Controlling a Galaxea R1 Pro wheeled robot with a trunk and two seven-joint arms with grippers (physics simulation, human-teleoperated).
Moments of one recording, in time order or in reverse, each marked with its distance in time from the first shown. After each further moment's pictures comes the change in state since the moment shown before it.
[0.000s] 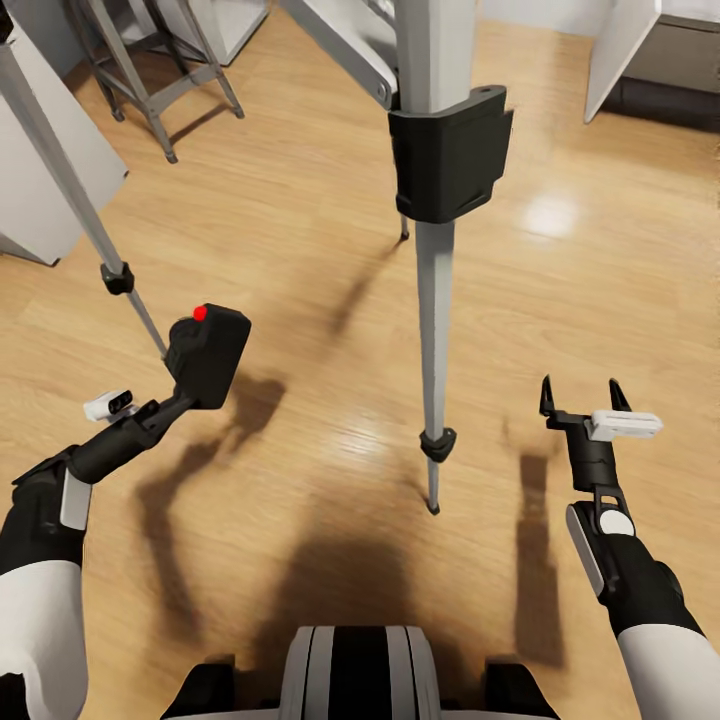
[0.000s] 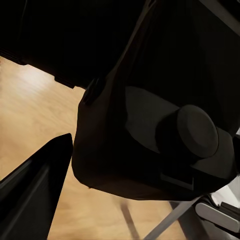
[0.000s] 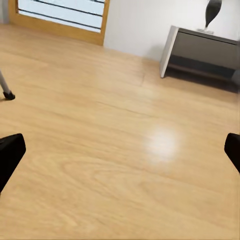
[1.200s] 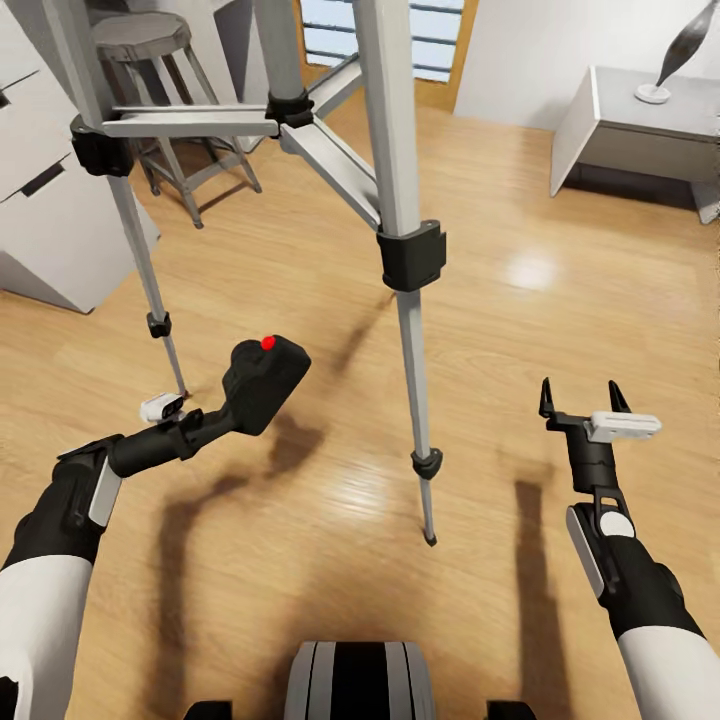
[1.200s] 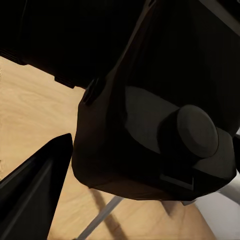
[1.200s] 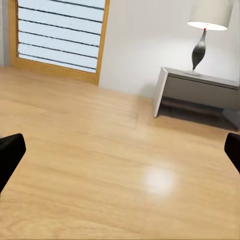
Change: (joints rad) left arm -0.001 0.040 -0.277 0.010 0.000 0.053 0.000; right arm 0.005 0.000 0.000 0.000 0.000 0.000 0.001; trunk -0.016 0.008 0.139
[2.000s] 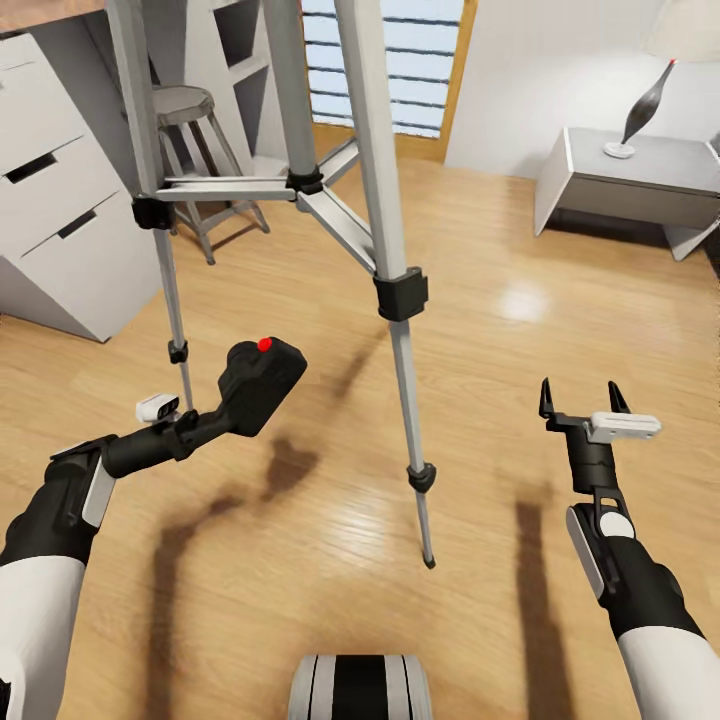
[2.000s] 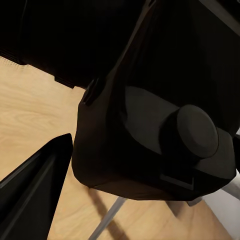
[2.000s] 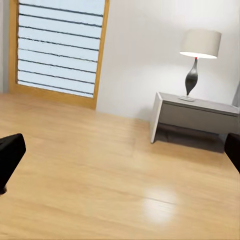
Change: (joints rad) left arm 0.001 0.021 -0.003 0.002 0.000 0.001 0.000; right arm 0.001 0.000 0.000 0.002 0.000 -0.001 0.000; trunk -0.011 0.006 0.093
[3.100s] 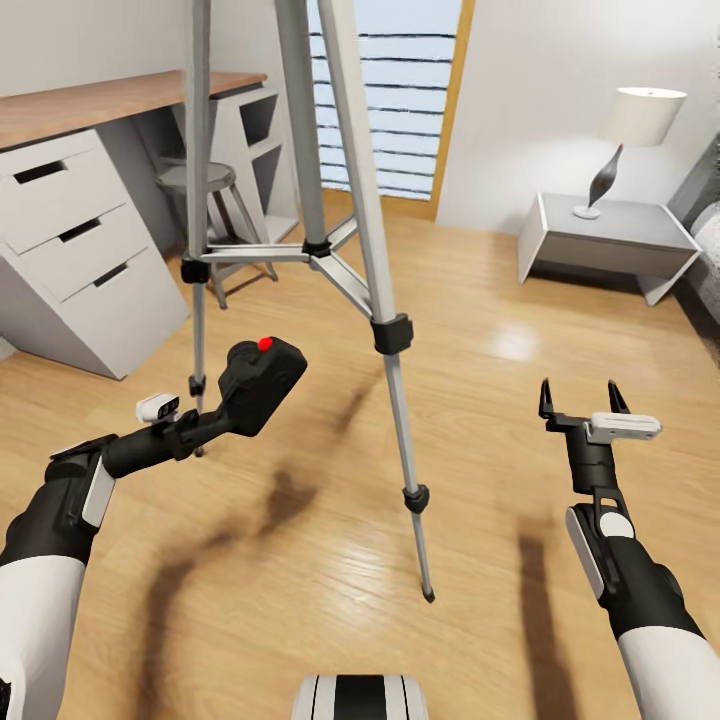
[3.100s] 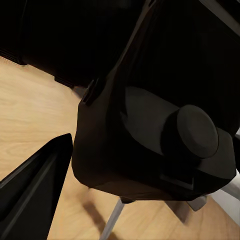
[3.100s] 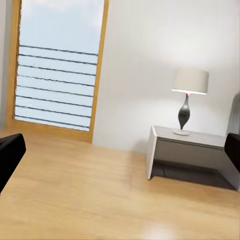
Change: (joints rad) left arm -0.001 -0.001 0.000 -0.002 0.000 0.002 0.000; right arm 0.000 0.000 0.000 0.002 0.001 0.000 0.000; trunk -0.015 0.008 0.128
